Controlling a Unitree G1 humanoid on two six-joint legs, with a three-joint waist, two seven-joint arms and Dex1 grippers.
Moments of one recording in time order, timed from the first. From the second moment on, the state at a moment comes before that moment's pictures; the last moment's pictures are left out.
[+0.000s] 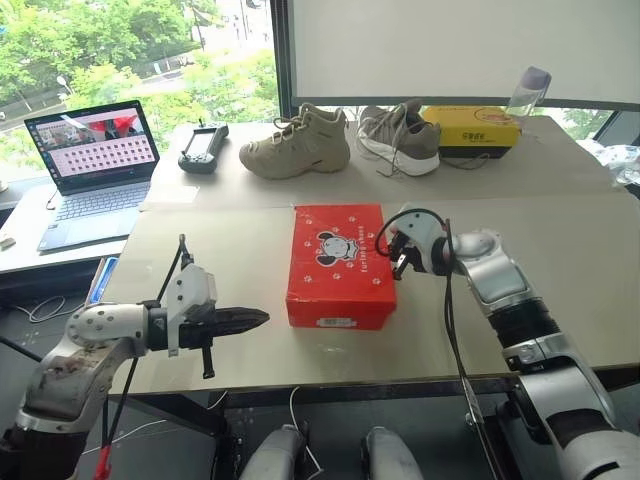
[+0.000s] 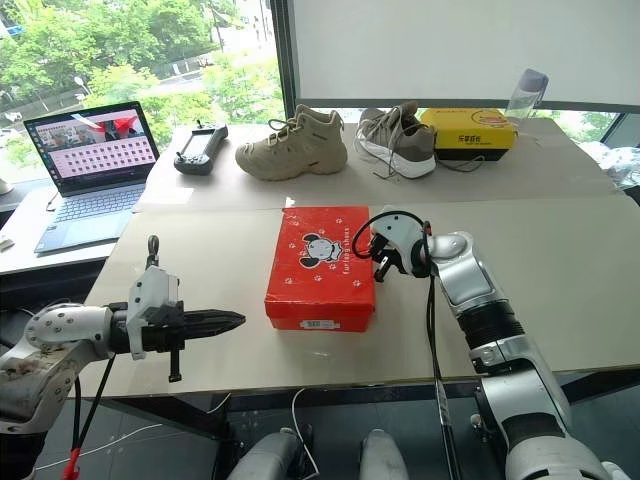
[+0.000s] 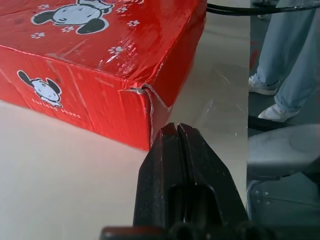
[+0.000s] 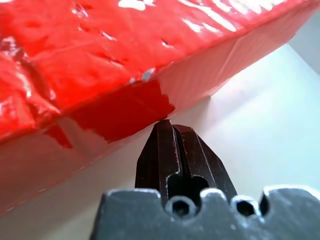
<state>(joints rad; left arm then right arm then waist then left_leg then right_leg) -0.07 0.79 0.17 -0.43 -0.55 0.53 -1.10 -0.81 -0.52 0.24 0.41 -0.06 0.40 0.86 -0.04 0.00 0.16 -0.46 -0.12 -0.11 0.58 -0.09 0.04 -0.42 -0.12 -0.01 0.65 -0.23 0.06</state>
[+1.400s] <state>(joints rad) 0.29 0.65 0.29 -0.79 -0.77 0.56 -0.75 -1.25 -0.40 0.23 0.09 0.13 0.67 0.98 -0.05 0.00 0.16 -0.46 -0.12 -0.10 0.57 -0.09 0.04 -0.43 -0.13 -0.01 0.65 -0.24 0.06</state>
